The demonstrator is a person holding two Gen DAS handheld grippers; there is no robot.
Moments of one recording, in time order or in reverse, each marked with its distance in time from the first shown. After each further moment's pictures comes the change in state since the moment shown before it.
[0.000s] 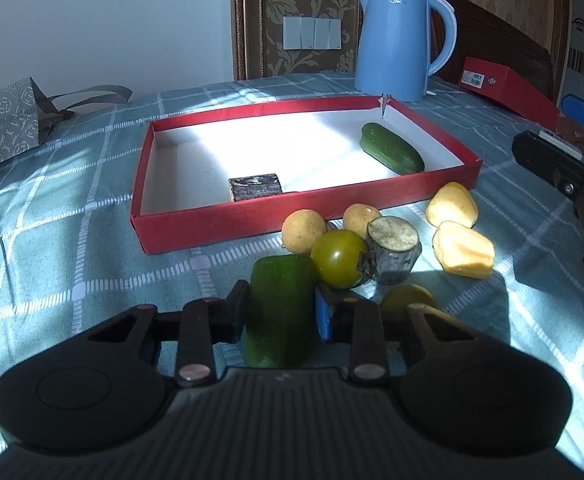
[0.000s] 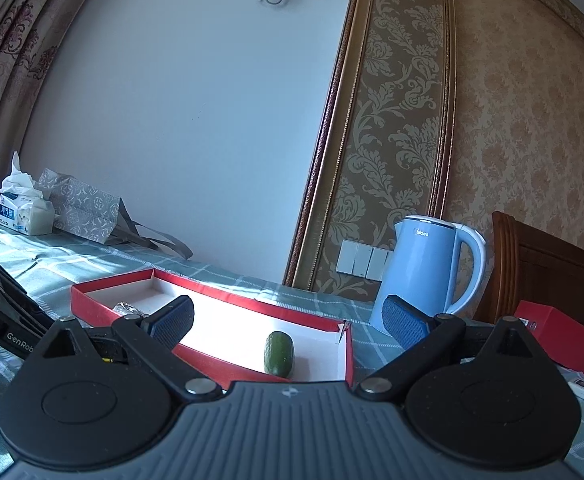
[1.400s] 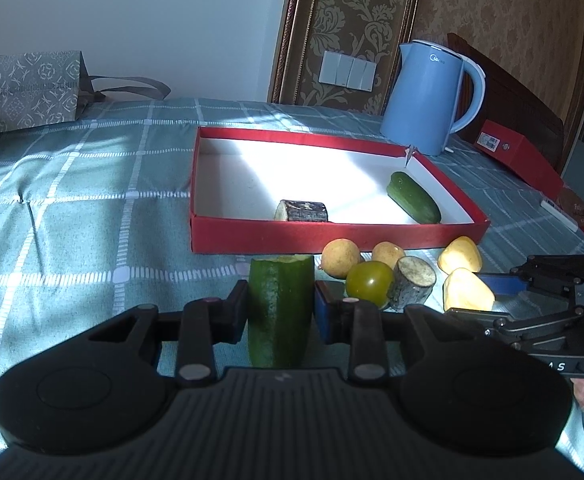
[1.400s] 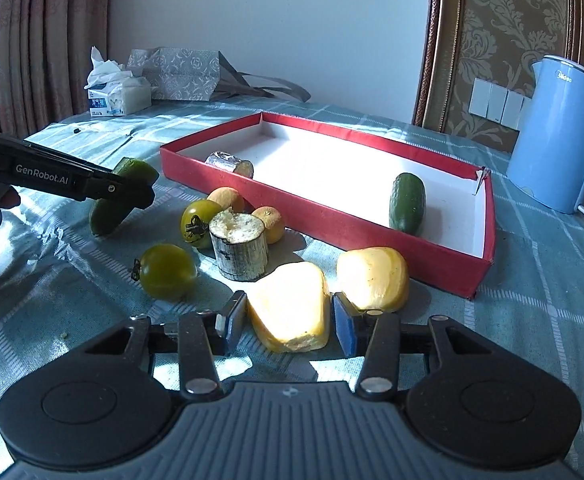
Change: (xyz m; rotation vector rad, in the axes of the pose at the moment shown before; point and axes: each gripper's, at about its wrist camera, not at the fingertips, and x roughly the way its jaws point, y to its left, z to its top) left arm -0.026 0.039 -0.005 -0.188 -0.079 -0.033; right arm 0.054 0.003 -0.022 0.020 0.491 0.431
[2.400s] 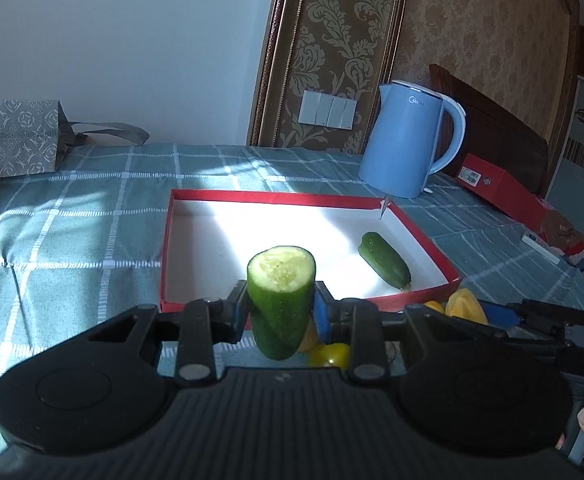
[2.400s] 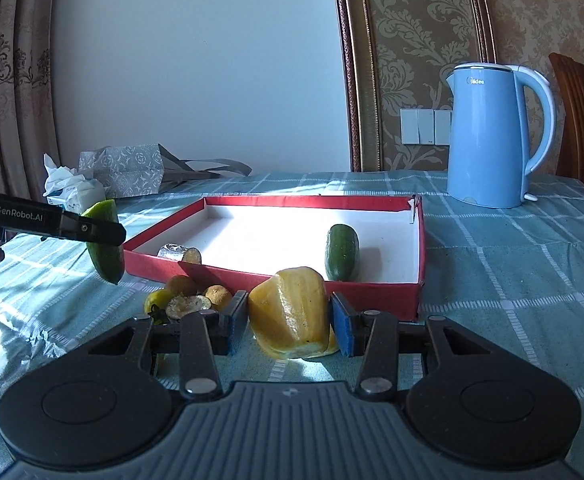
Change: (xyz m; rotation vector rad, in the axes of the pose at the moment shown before) left arm -0.006 -0.021 0.051 0.019 -0.084 -0.048; right arm -0.027 -0.031 -0.005 0.243 -0.215 -0.078
